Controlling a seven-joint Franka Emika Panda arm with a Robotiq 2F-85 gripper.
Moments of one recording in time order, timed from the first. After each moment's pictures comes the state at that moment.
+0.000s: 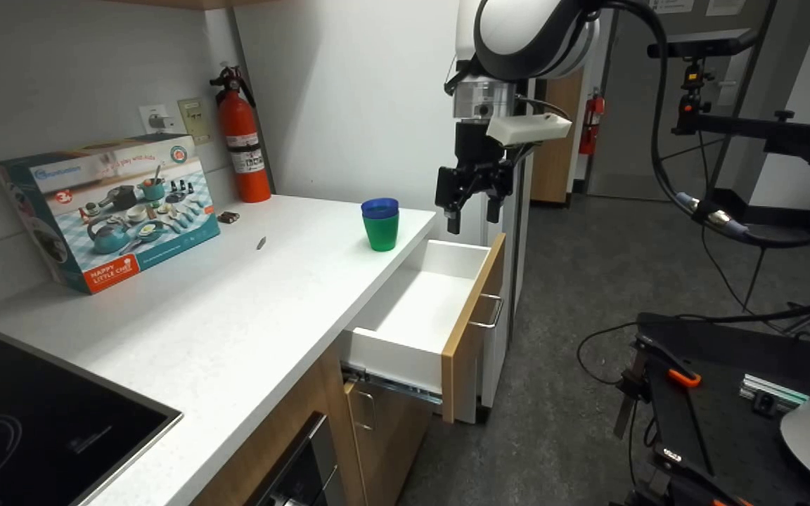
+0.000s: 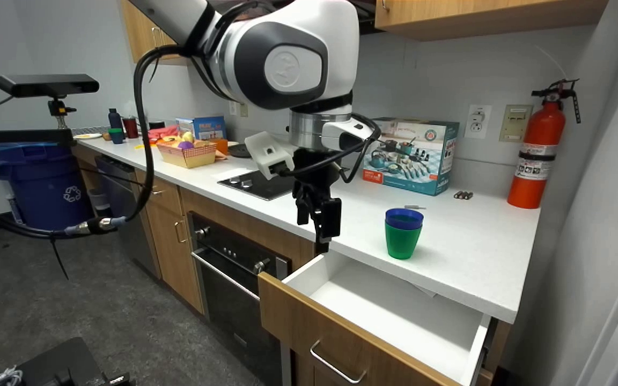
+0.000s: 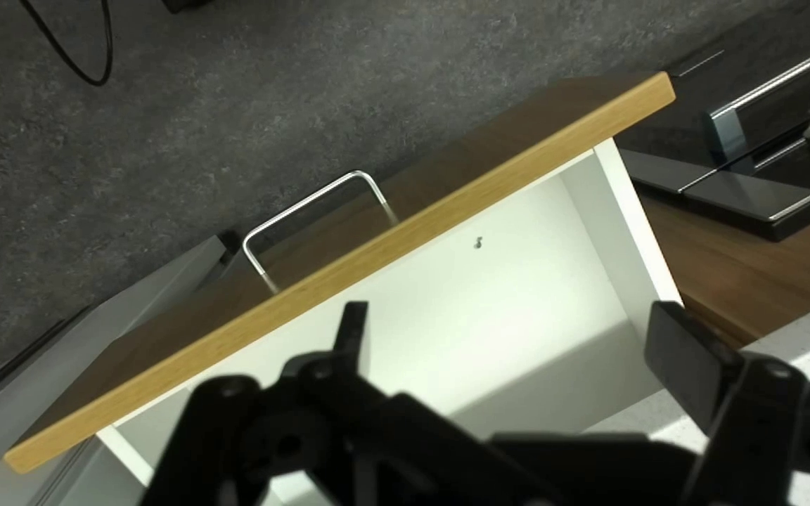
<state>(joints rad) -0.11 -0.03 -0.11 -2.28 0.10 2.25 0.23</state>
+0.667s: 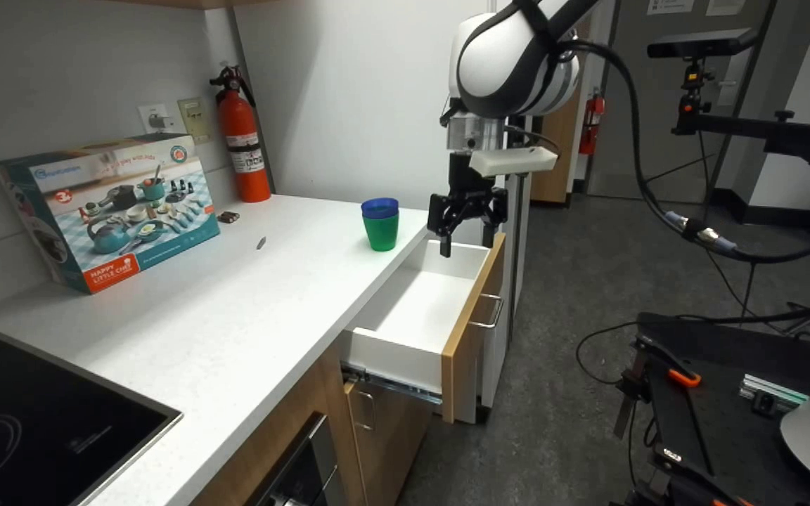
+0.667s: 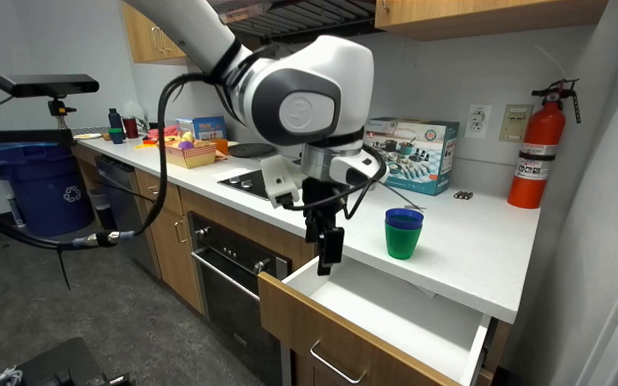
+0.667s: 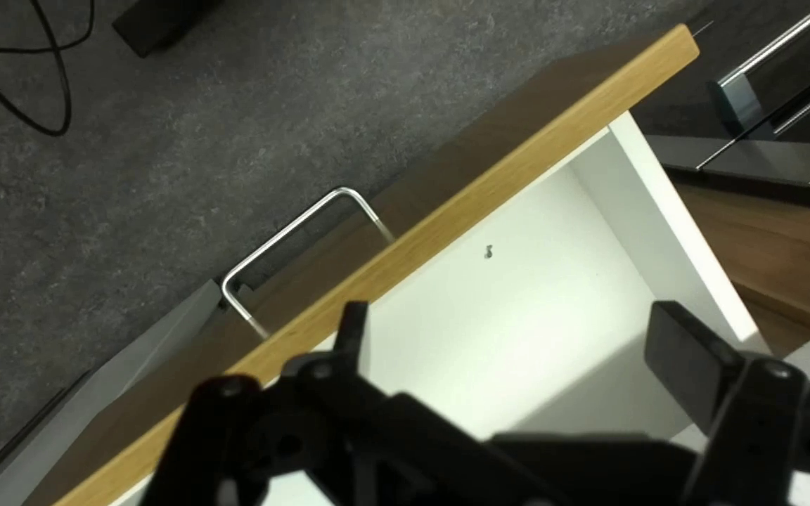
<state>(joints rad) -0.12 0.10 -0.12 -2.26 0.19 2.32 0.27</state>
